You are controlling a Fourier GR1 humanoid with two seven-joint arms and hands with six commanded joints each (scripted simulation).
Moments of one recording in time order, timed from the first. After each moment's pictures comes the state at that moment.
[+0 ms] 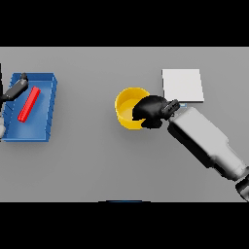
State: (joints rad) left arm -0.47 0.70 -0.32 -1.11 -0.11 0.26 0.43; right arm -0.76 -0.35 0.68 -1.14 0.79 0.59 -0.15
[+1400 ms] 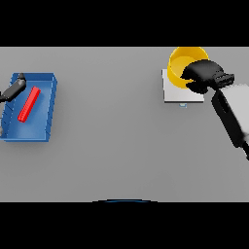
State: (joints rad) left arm -0.45 0.73 -0.31 -1.16 -0.12 0.26 0.48; right arm -0.85 -0.52 0.42 -0.82 0.81 0.35 -0.16
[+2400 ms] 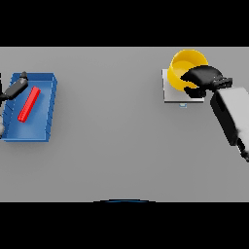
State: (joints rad) left arm -0.48 0.72 -0.32 -1.14 -0.12 0.25 0.47; right arm -0.89 -0.47 0.41 -0.63 0.83 0.30 -0.20
